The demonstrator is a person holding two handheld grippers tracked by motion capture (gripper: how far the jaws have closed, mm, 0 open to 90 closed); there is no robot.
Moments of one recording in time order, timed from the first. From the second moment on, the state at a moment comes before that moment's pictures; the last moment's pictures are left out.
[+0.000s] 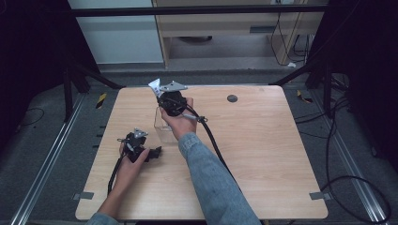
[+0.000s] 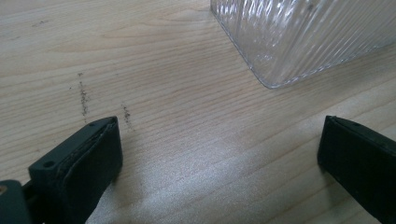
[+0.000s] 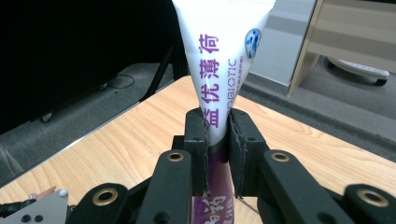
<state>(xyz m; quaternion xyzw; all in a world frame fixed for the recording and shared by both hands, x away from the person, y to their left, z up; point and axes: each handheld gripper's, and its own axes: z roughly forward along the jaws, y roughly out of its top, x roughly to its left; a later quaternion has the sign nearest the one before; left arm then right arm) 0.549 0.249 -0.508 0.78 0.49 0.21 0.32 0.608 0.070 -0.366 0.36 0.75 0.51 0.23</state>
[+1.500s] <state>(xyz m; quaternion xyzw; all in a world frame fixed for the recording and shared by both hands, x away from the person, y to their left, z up) 0.549 0.249 -0.508 0.78 0.49 0.21 0.32 0.614 0.086 -0.392 0.39 0.79 0.43 0.20</state>
